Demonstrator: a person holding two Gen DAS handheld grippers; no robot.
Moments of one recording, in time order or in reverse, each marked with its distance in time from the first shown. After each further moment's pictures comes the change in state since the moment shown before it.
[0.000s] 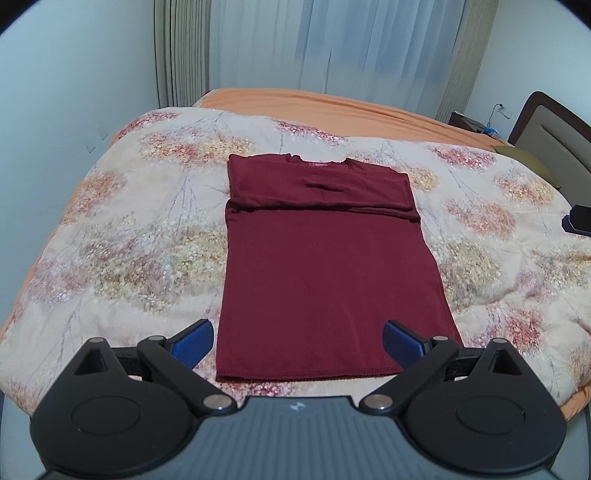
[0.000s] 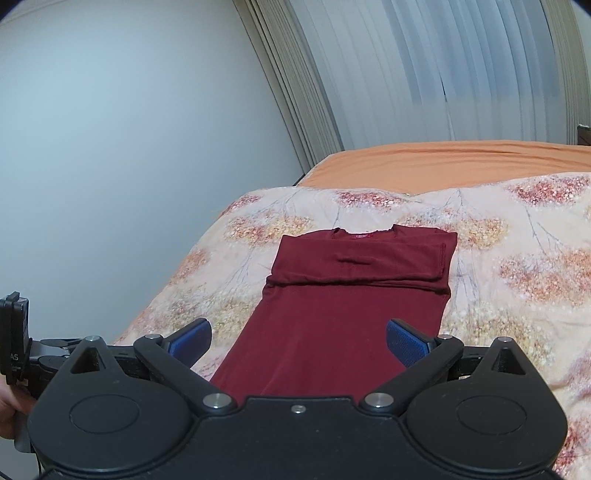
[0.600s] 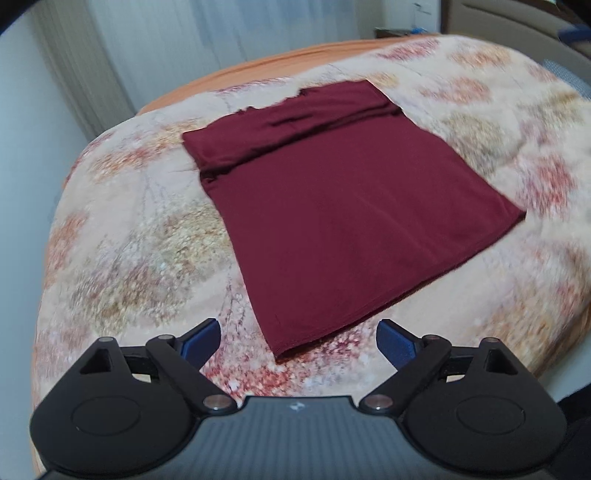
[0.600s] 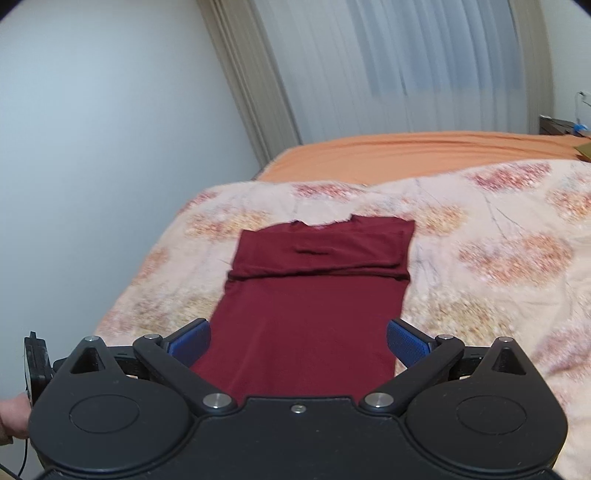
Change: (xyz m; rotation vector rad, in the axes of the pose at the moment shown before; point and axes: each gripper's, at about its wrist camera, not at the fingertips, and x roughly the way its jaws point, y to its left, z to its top) left arm 0.086 0.035 -0.058 0.494 0.090 0.013; right arm 0.001 -0.002 -0.008 0.048 0.025 -0.165
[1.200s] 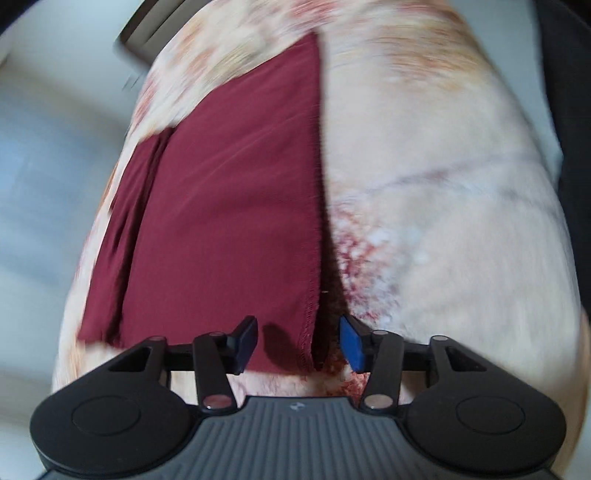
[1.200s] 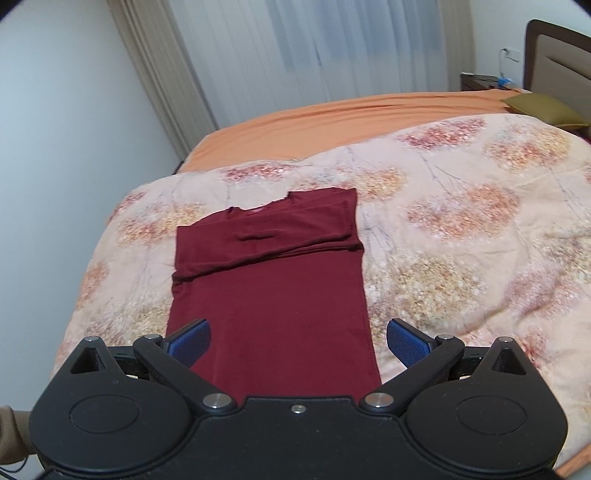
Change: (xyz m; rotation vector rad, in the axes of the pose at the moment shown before) left arm 0.099 -0.017 -0.089 1.104 -0.244 -0.089; right arm 0.026 0.030 0.010 0.173 0.066 -0.239
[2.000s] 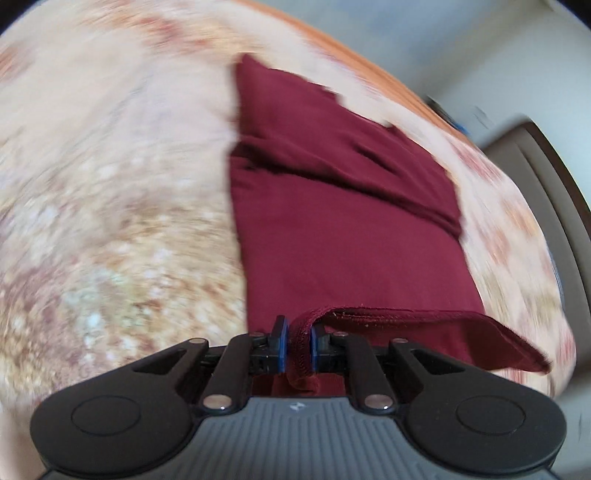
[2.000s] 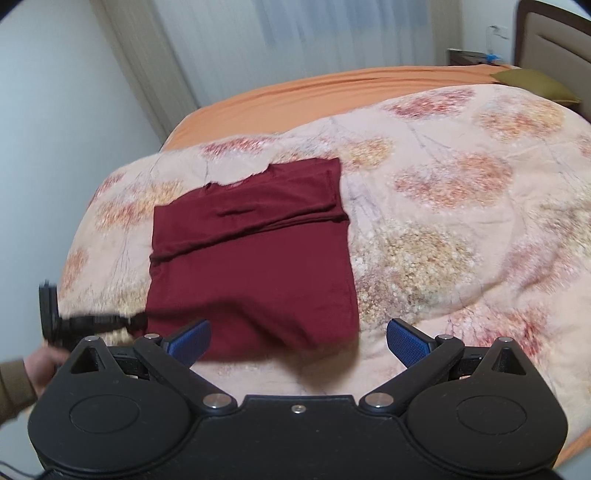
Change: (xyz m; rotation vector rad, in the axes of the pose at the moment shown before) left arm 0.076 0.217 -0.109 -1.827 0.005 -0.261; right arm 0.042 -0.018 -0.012 -0.001 0.090 -0.015
